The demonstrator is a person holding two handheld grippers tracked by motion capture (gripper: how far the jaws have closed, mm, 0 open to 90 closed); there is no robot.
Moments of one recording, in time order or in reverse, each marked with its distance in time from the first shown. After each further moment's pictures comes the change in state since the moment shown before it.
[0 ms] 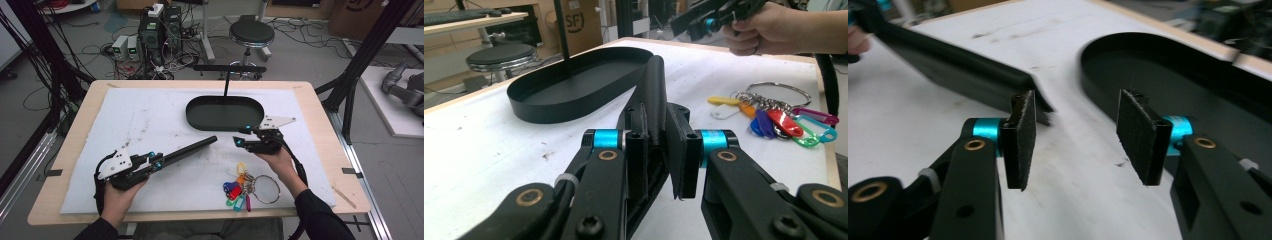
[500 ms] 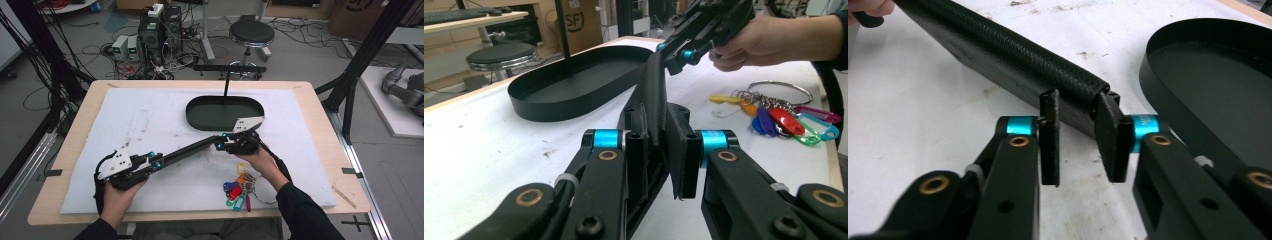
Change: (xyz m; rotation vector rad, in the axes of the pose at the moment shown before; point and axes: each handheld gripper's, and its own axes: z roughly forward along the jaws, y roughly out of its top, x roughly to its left) left arm 0.000 -0.001 0.000 -0.004 -0.001 0.001; right arm 0.020 0.013 0.052 0.110 0.101 -0.085
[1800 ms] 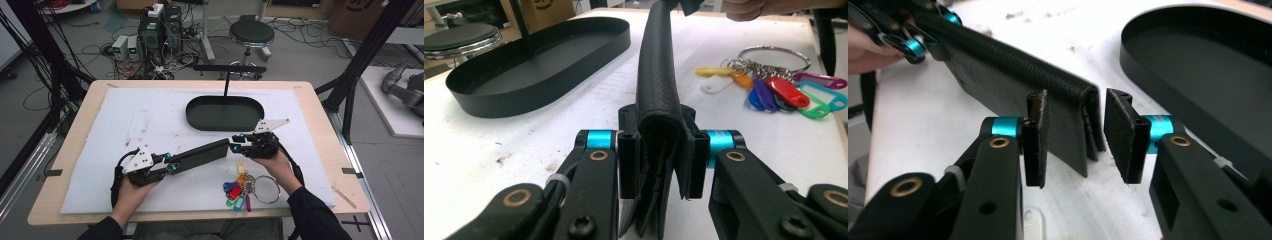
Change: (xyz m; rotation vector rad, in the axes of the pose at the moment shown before) left arm -0.002 -0.007 0.042 0.102 -0.100 0.054; right arm -0.001 -0.019 -0.049 -0.057 -0.019 0.121
